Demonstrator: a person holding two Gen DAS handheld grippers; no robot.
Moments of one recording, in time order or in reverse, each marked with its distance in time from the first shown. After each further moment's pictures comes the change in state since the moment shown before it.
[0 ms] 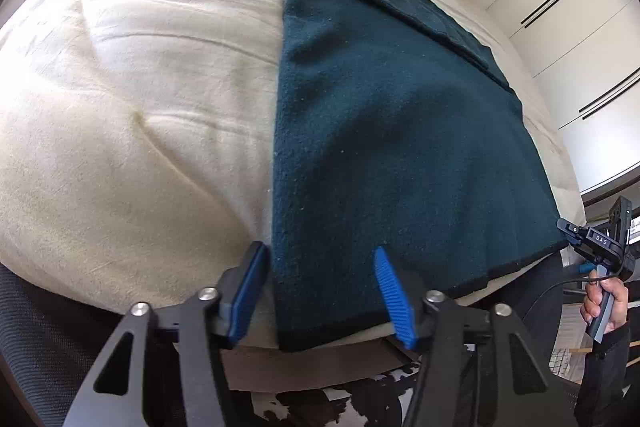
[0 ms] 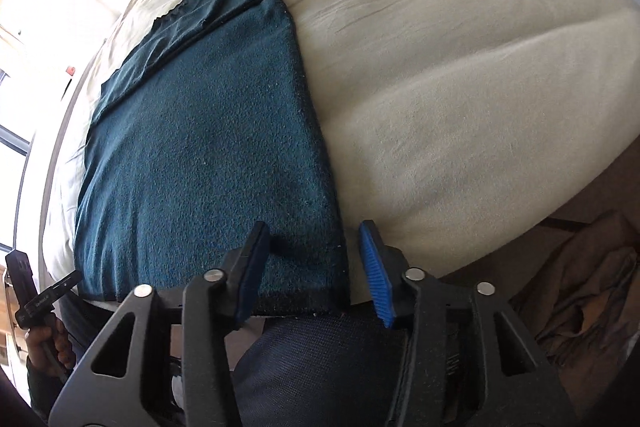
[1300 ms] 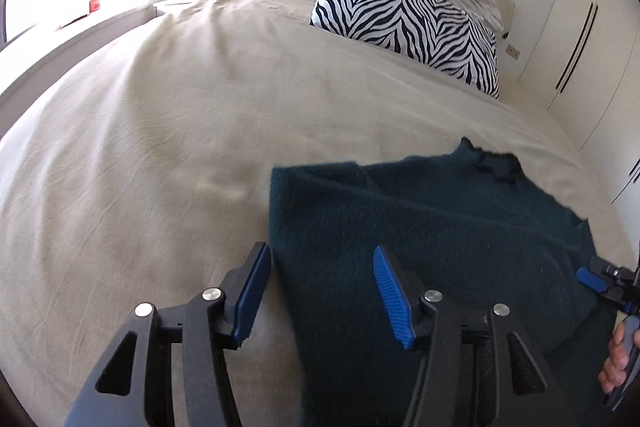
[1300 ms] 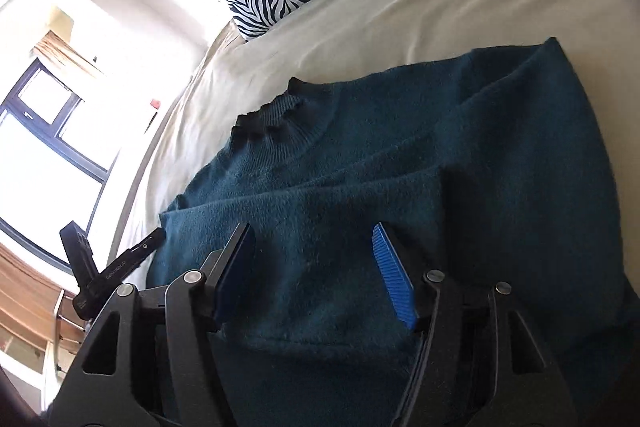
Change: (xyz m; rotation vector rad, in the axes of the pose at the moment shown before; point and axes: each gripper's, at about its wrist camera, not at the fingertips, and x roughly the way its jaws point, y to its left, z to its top) left arm 0.108 0.000 0.311 0.092 -0.374 0.186; right arm 0.198 0.174 0.296 -0.089 -0.152 0.370
